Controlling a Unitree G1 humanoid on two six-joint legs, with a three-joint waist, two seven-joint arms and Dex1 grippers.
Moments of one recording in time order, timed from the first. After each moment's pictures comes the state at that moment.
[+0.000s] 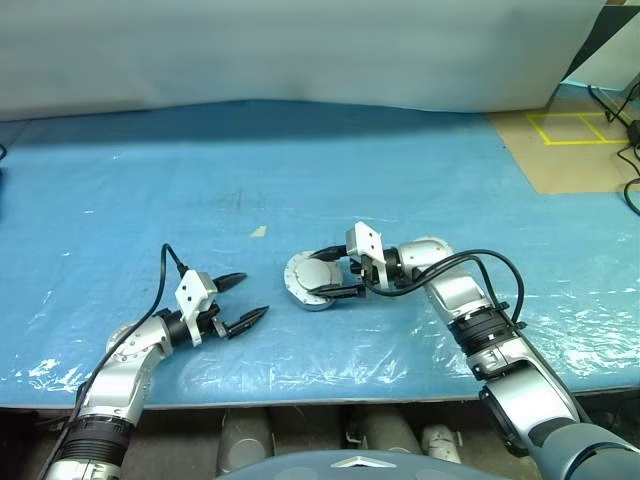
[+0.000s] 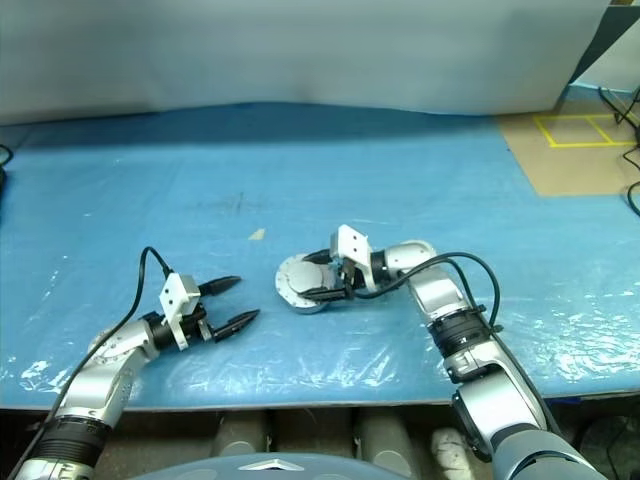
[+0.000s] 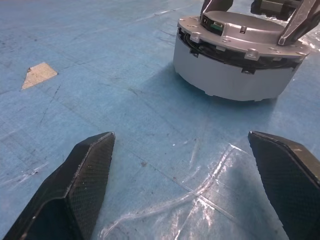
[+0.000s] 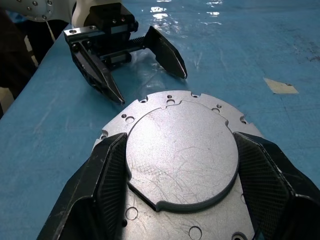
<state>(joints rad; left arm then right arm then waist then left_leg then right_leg) 0.00 0.47 0.01 0.14 -0.34 -0.09 -0.98 -0.58 -0.36 0.31 0.37 0.14 0.02 1.25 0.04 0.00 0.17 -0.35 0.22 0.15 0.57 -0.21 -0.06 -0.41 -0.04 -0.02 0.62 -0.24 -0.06</state>
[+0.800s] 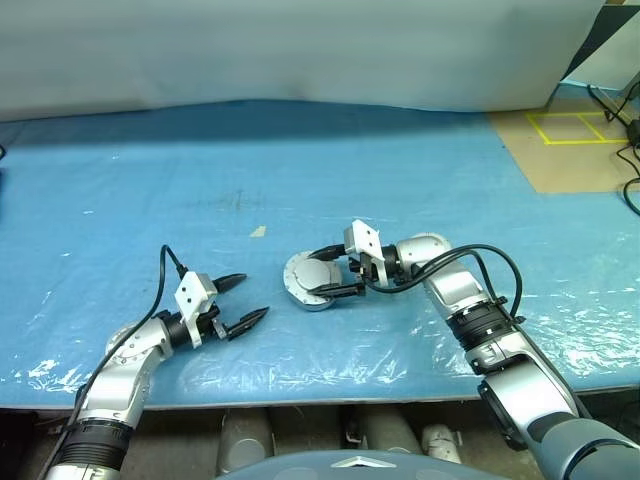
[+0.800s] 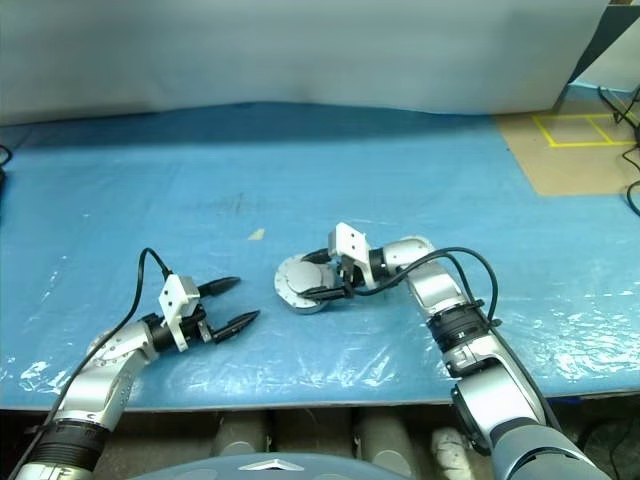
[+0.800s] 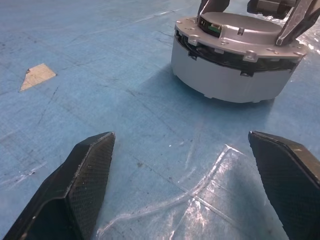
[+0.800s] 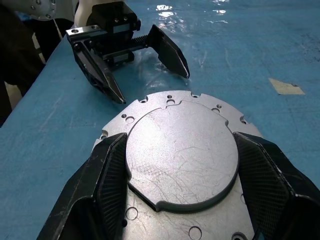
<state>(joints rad) 0.01 0.47 0.01 0.11 -0.34 -0.09 -0.97 -0.60 -0.36 0.32 0.36 0.15 0.07 1.28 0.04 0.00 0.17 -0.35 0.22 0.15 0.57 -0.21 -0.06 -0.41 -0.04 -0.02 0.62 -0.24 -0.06</state>
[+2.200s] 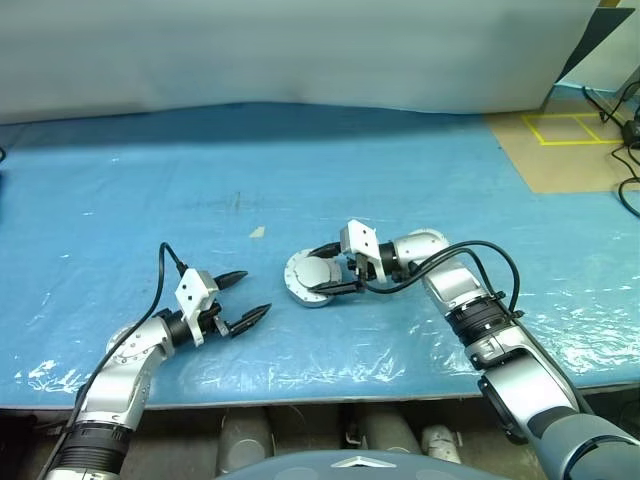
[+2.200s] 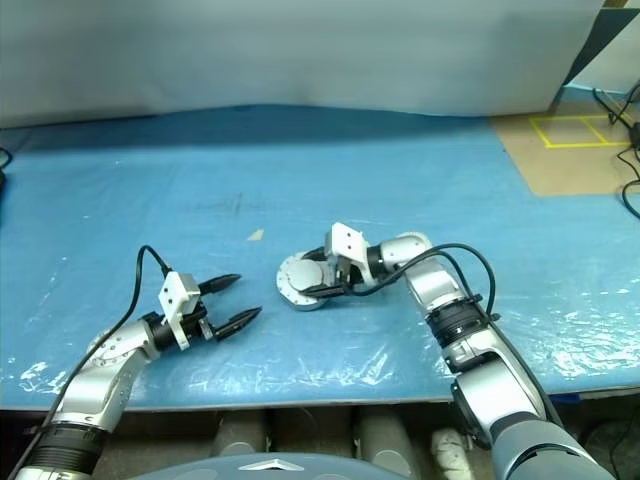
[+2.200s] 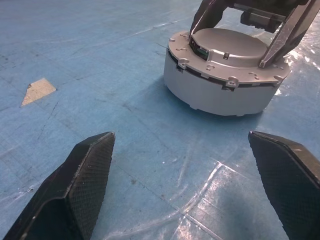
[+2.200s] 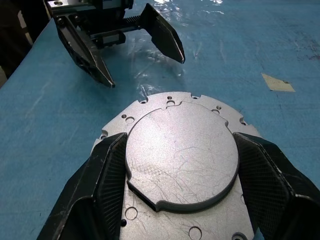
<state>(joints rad) 0.03 0.47 0.01 0.06 -0.35 -0.04 -0.93 -0.63 -0.36 0.35 0.40 0.10 0.03 1.24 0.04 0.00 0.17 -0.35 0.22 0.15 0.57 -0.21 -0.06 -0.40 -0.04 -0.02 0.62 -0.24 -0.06</state>
